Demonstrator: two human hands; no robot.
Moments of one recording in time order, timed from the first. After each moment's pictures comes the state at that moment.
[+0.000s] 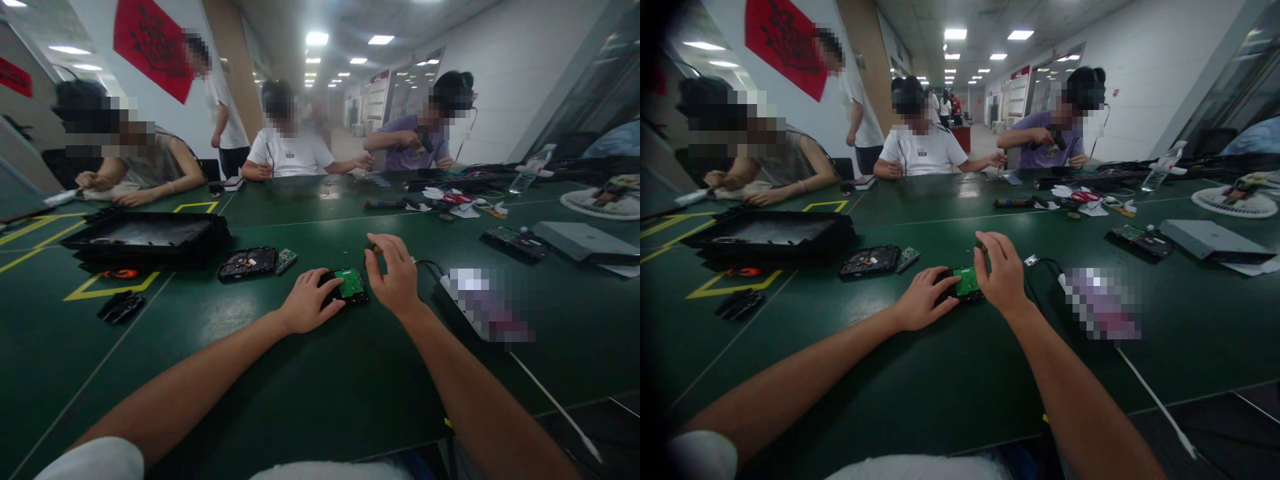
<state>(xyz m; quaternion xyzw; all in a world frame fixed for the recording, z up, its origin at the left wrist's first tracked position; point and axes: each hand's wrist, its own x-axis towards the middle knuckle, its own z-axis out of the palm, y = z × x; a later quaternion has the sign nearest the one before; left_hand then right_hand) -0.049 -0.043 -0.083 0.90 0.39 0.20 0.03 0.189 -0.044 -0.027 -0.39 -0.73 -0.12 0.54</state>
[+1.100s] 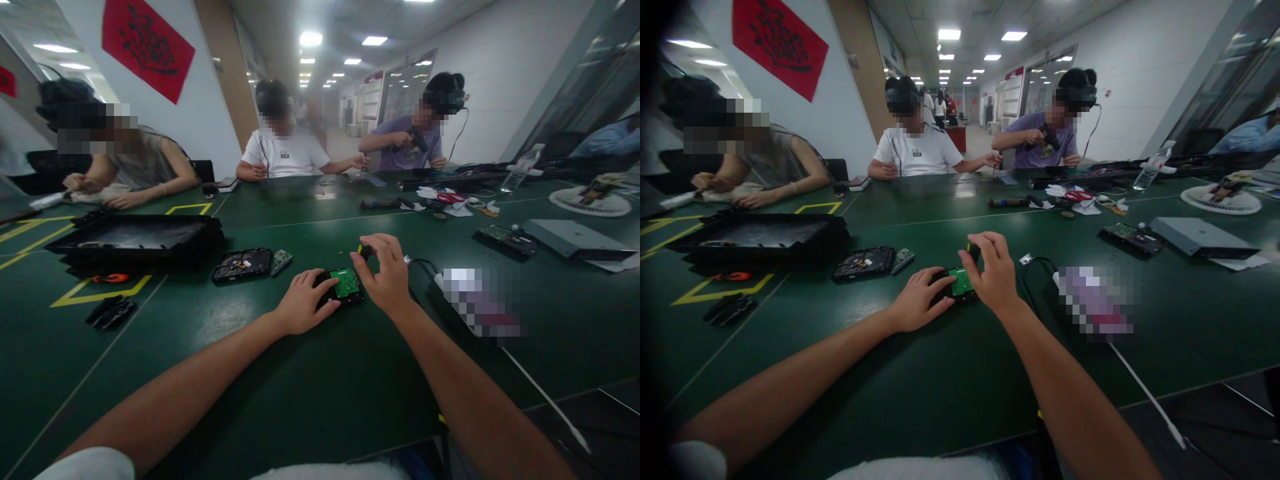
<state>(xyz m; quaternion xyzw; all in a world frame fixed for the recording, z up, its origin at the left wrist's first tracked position) -0.048 -0.042 -0.084 0.90 0.38 0.20 0.04 0.186 -0.046 -0.029 -0.41 -0.72 -0.09 0.55</state>
